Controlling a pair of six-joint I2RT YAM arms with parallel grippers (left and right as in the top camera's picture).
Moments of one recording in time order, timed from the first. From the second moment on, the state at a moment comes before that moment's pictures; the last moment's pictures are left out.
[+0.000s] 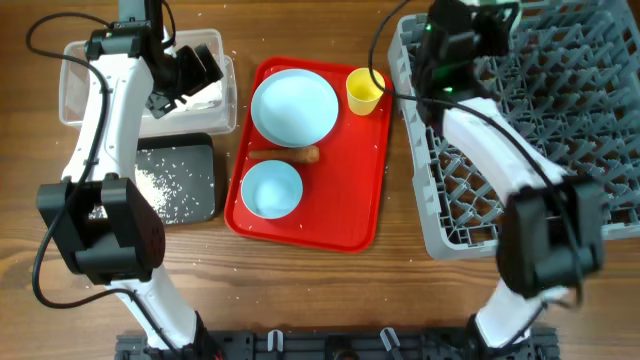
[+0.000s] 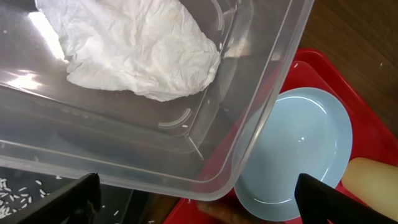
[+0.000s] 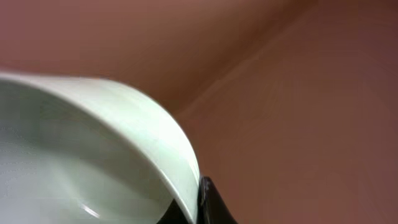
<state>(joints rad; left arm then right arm) 0.05 1.98 1.79 -1.04 0.15 -0.47 0.26 1.93 1.35 0.48 1.17 -0.81</state>
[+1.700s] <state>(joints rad) 0.05 1.98 1.79 -1.04 0.15 -0.47 0.68 1.94 1.28 -0.60 -0.37 0.68</state>
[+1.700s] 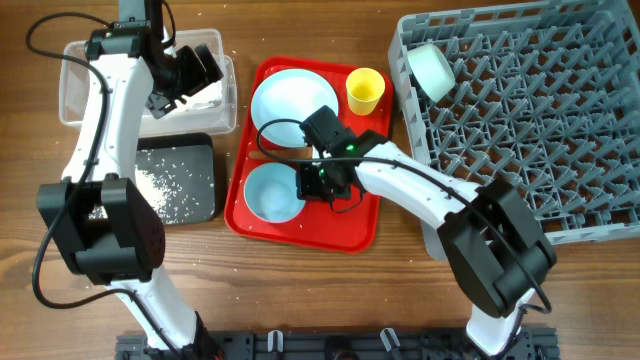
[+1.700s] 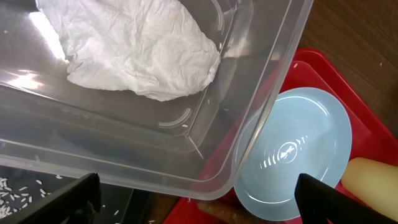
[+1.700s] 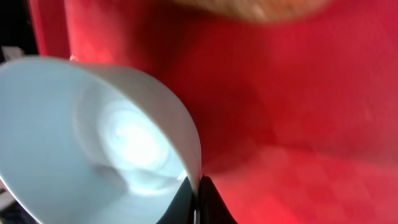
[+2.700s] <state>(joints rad) 0.05 1.98 1.79 -1.04 0.15 -0.47 0.43 1.72 1.17 -0.69 1.25 0.29</state>
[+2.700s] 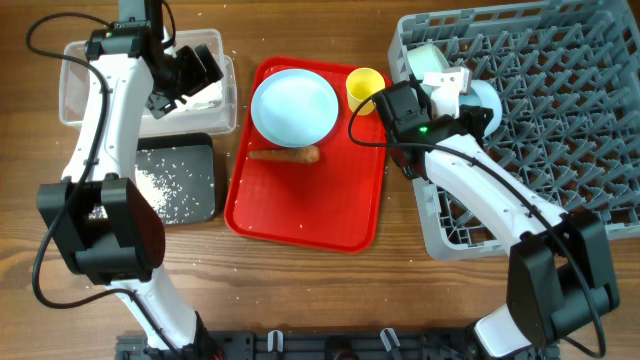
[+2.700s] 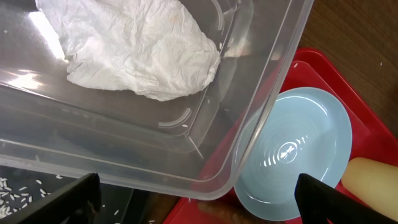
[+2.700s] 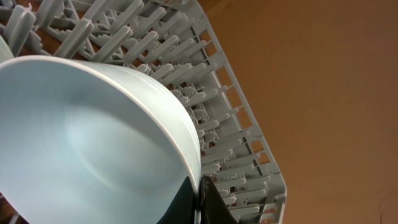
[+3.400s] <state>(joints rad) 0.05 1.98 1.79 -1.04 0.15 -0.47 0.52 1.69 1.17 -0.87 0.85 0.23</state>
